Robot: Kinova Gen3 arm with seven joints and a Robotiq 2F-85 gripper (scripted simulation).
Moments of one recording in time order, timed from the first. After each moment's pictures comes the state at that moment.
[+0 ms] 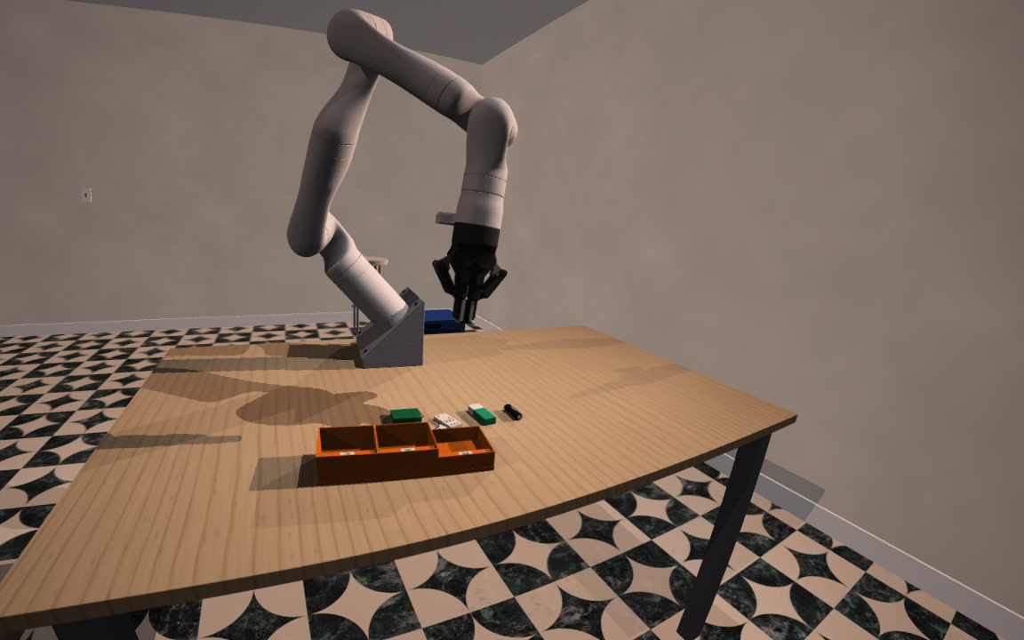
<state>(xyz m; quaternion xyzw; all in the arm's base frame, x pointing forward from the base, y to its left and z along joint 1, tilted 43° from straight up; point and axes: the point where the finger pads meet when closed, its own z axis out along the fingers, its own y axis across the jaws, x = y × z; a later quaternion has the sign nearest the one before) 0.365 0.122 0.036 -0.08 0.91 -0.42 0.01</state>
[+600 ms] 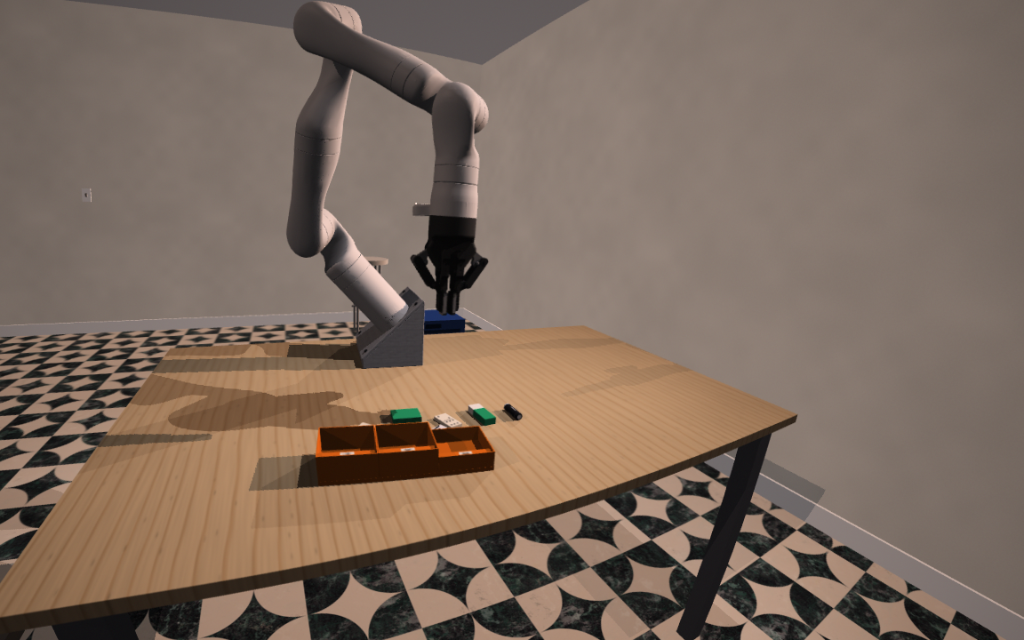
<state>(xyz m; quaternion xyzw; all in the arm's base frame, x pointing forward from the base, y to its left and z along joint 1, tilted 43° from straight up) 0.355 0.110 0.063 -0.05 0.93 -0.37 -0.01</state>
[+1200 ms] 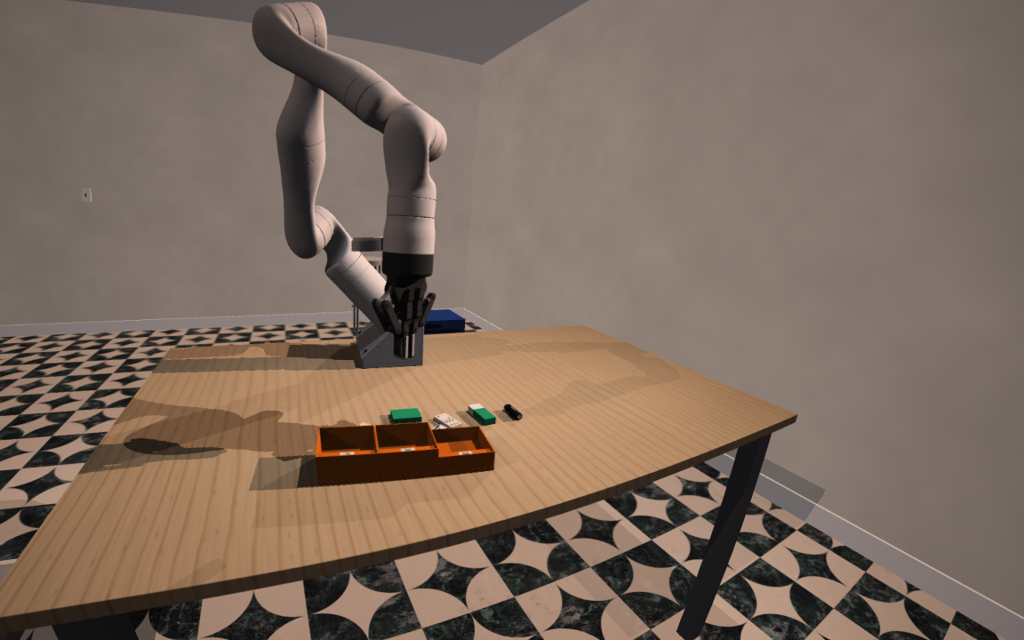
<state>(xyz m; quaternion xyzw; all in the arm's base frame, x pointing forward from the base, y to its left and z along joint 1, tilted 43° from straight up) 0.405 0.016 0.076 -0.36 0.86 -0.36 -0.11</state>
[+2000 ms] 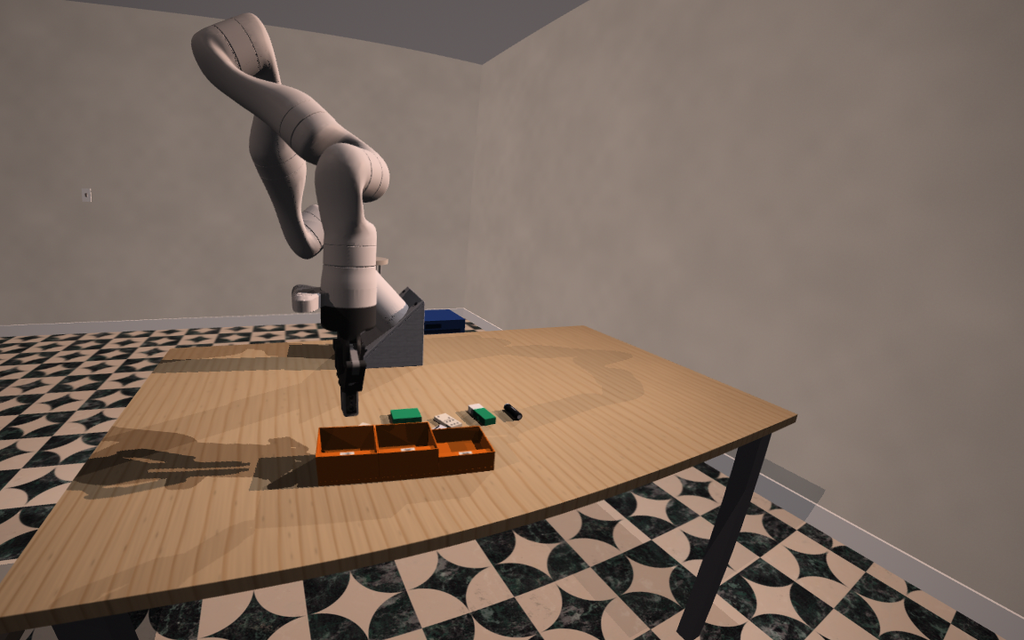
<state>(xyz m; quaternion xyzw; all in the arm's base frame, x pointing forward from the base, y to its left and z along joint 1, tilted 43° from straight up) 0.451 -0.091 0.088 -0.70 0.61 -0.27 -0.26</state>
